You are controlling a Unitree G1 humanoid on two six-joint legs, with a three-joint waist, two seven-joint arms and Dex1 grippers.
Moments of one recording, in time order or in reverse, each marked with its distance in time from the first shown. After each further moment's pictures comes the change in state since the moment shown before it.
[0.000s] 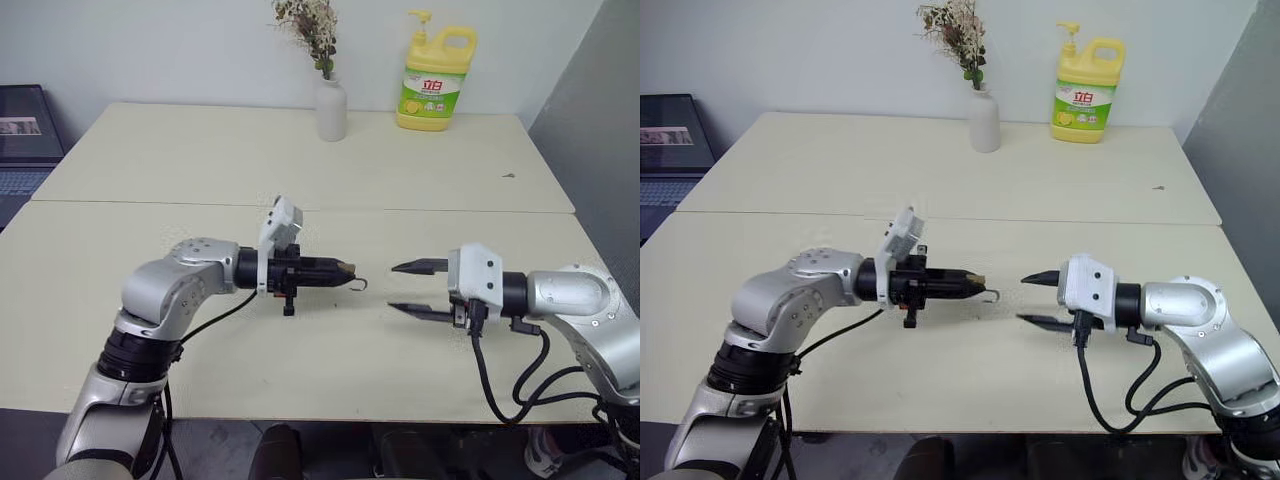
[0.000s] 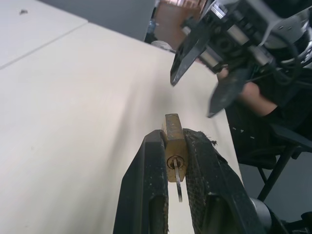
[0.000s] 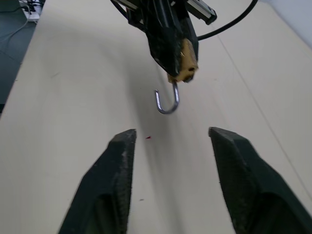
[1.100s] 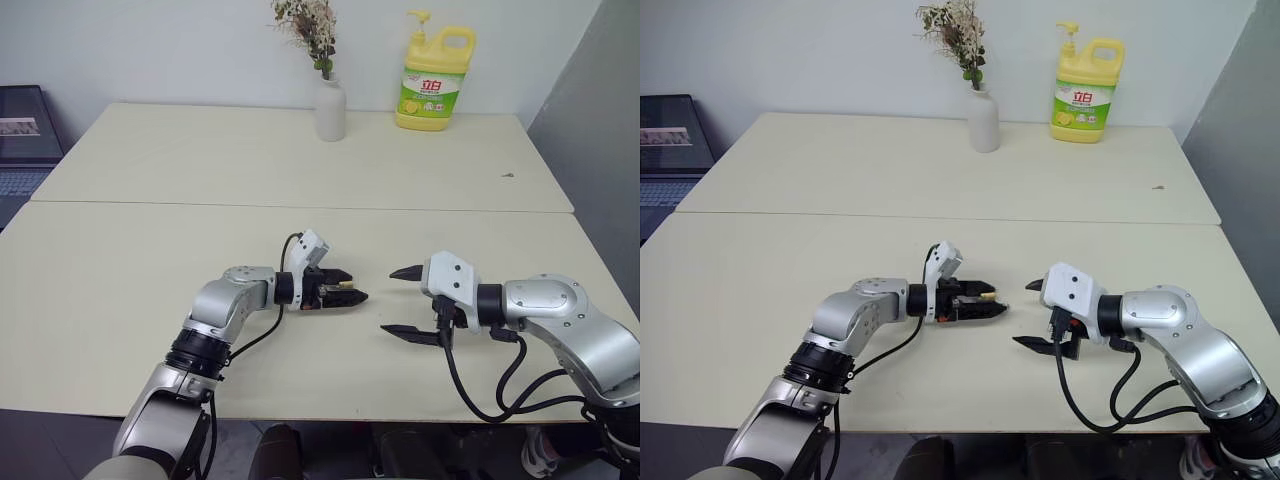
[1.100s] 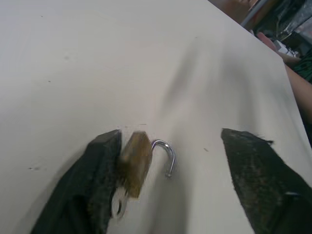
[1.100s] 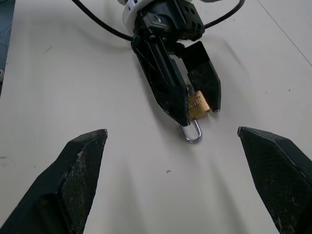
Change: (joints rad) left arm -0.034 -0.177 -0.093 0.360 0.212 -0.125 0.075; right arm -0.045 0.012 0.097 -0.004 -0.032 0.259 -0.084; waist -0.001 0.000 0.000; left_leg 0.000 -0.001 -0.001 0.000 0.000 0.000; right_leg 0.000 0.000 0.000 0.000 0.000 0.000
